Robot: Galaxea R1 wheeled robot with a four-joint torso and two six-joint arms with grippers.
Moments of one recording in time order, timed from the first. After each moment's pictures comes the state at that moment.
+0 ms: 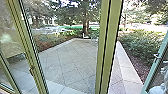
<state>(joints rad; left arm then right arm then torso) 1.64 2.95 -2.58 -0.13 -0.17 0.29 -1.46 2.72 -2.37 -0.45 -0.10 0.53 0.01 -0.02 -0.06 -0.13</state>
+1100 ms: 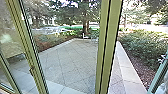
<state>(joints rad) 1.62 2.95 -2.58 -0.16 -0.15 0.28 -1.57 2.93 -2.58 -0.19 0.03 0.21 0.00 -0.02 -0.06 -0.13</state>
